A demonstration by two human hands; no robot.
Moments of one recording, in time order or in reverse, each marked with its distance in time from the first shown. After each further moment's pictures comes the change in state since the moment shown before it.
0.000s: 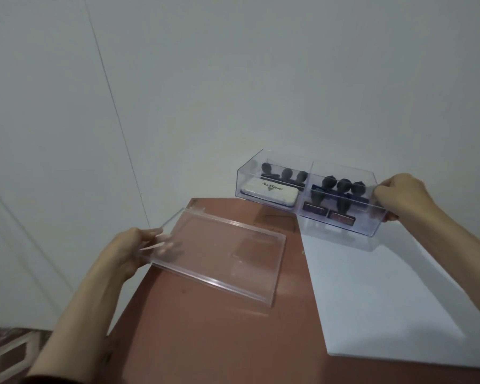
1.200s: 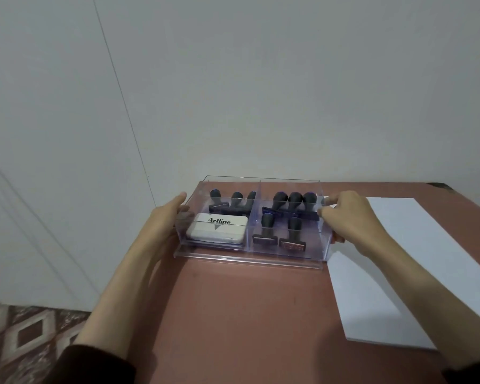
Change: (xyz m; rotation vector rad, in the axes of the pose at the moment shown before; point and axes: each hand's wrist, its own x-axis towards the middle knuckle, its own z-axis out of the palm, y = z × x) left_hand 0.008 -0.011 0.031 0.175 -0.023 0.180; right_hand -0.071 -0.017 0.078 -0.023 -0.256 -0.170
